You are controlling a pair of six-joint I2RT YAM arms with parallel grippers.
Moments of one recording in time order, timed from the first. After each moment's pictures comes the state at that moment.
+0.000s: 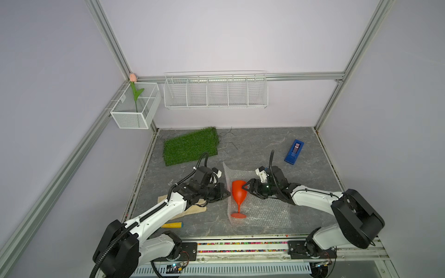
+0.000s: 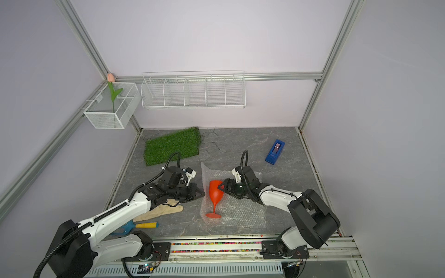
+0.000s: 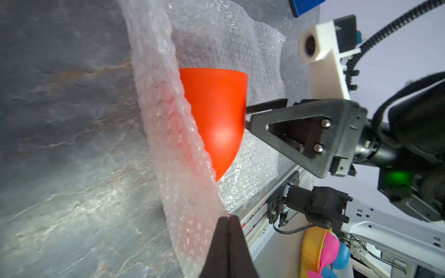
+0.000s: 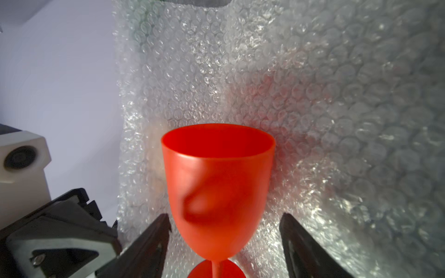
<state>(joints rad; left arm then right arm) -0.68 1.18 0.69 -0.32 0.52 -0.82 0.62 1.48 0.61 0.14 -0.51 0.96</state>
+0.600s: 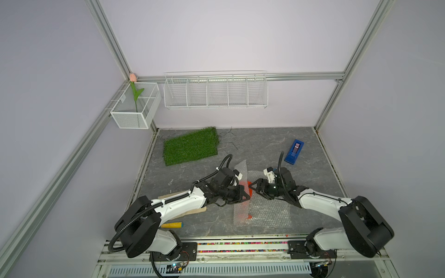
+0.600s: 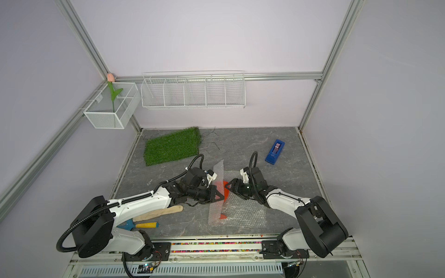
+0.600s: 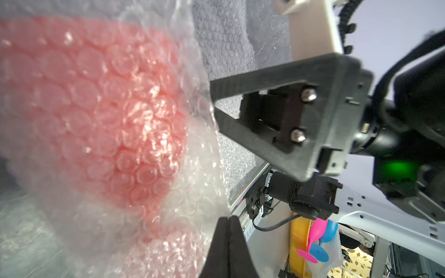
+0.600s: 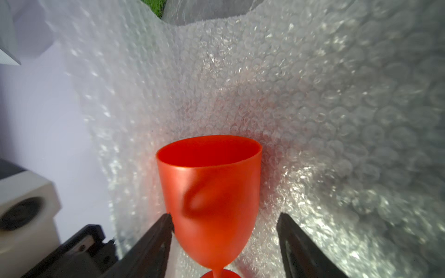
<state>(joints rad) -0.90 1.44 0.79 -0.10 0.51 -0.93 0.52 1.34 0.53 0.09 -0.50 0.96</state>
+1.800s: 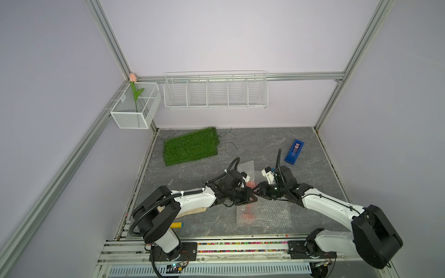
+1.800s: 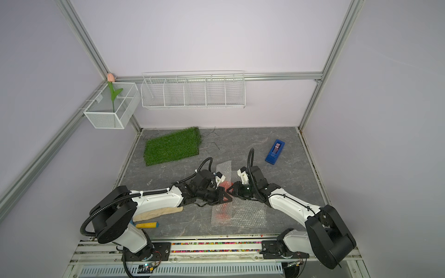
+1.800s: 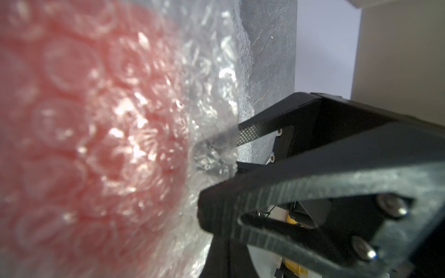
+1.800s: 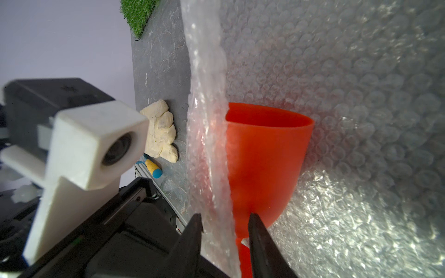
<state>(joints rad) -0.94 1.60 0.81 0.08 0.55 -0.97 0.57 1.28 0.60 -0.14 -0.54 0.81</state>
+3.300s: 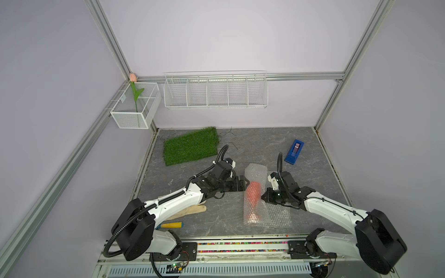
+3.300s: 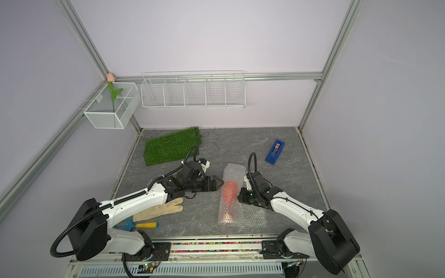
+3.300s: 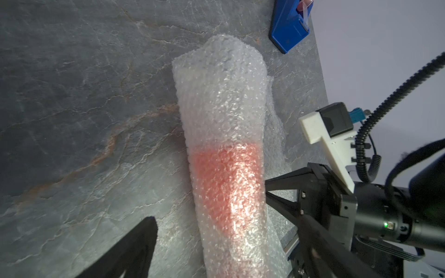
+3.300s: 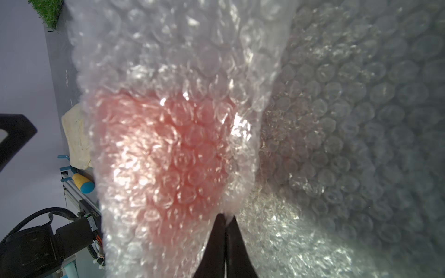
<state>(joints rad) -0.84 1.40 0.87 -0.20 0.21 -0.74 0.57 1.24 0.55 -0.29 -0.32 0.71</state>
